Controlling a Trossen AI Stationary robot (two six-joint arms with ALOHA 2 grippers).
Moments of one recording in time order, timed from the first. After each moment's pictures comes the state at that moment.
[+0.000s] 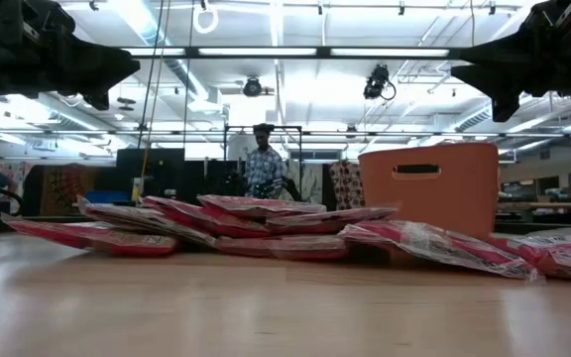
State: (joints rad) left arm 0.23 0.03 0.01 0.21 0.12 -0.06; right arm 0.21 0.27 0.01 0.43 0.39 0.17
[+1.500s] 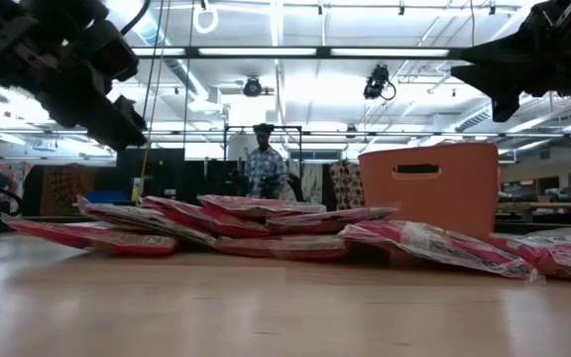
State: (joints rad) left arm -0.10 0.90 0.31 0.03 0.05 -0.16; right arm 0.21 0.27 0.01 0.43 0.39 0.17
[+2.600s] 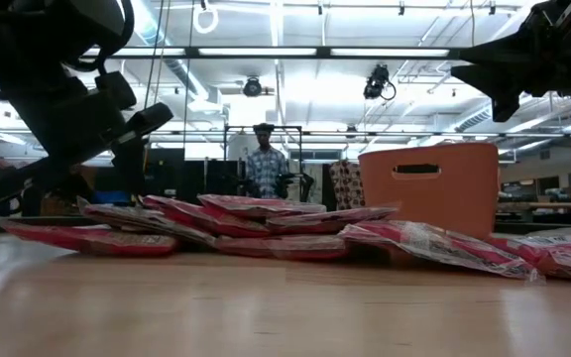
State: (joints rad) left arm -0.39 1.45 0.57 -0.25 -0.54 0.55; right arm 0.21 0.27 0.01 0.43 0.39 0.17
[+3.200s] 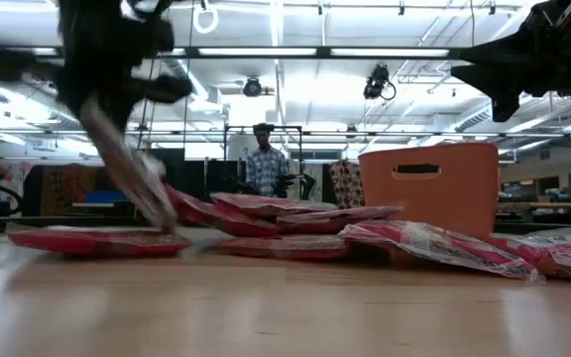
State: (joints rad) left arm -0.22 1.46 1.04 -0.96 -0.09 0.46; right arm 0.21 0.27 0.01 0.43 0.39 0.17
